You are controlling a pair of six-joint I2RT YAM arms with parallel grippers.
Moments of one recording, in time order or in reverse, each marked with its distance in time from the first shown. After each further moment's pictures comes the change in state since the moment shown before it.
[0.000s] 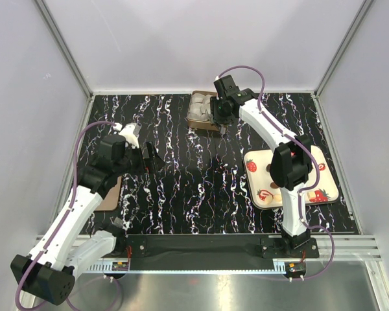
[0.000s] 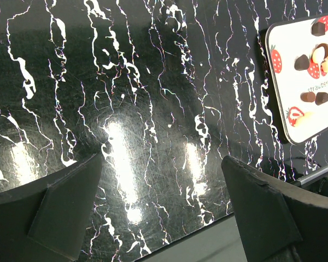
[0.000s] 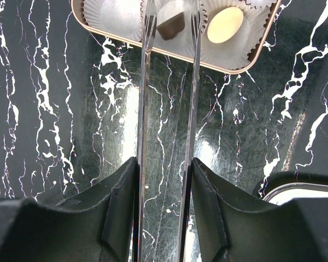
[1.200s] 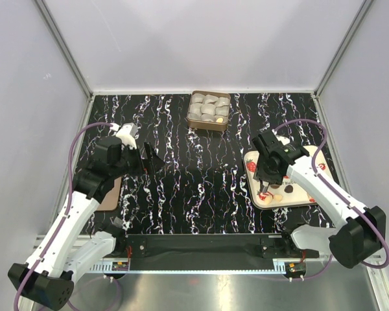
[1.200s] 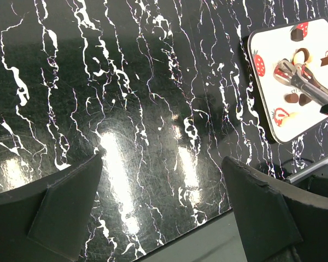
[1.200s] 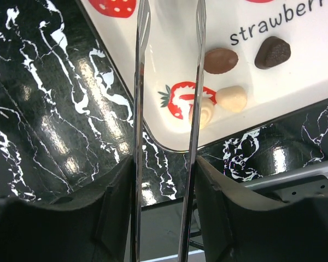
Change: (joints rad) left arm 0.000 -0.055 0.004 -0.001 0.024 -0.006; right arm -0.003 -0.871 -0.940 -0.259 0.233 0.366
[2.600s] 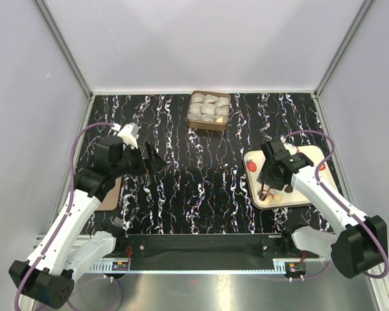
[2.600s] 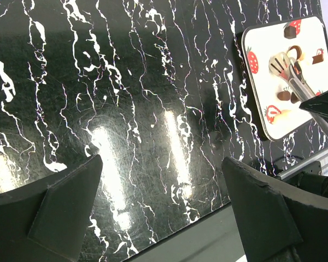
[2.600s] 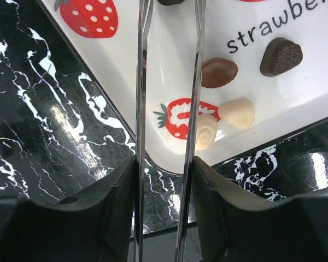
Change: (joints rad) left arm 0.000 0.017 -0.004 0.007 0.030 -0.029; right arm -0.093 -0.089 -0.196 0.175 -0.026 0.048
